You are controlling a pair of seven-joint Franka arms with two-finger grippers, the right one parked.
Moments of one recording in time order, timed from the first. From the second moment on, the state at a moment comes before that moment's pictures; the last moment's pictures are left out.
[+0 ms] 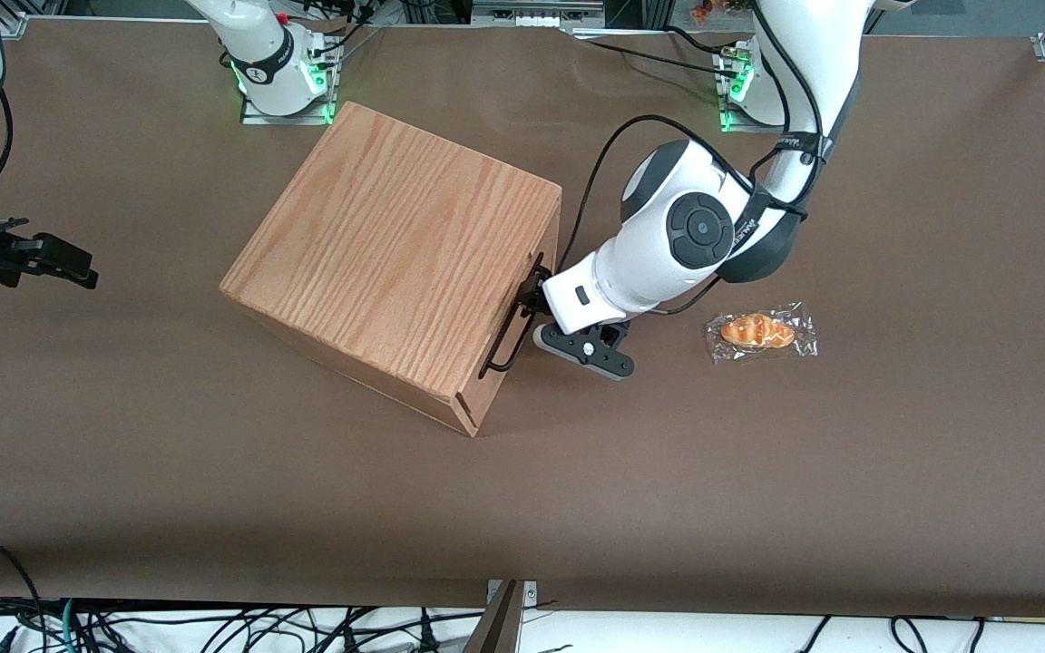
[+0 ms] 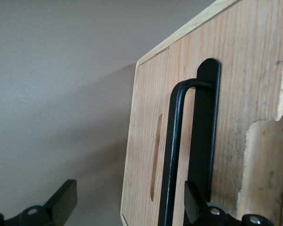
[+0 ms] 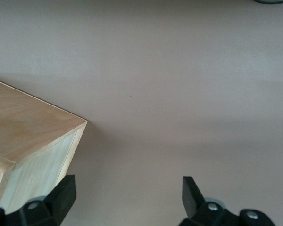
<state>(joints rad) -0.49 0.61 -0.10 -1.33 -0.33 2.07 -0.14</state>
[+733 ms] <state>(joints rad) -0.50 0.64 -0.09 -1.33 -0.32 2.09 -0.08</state>
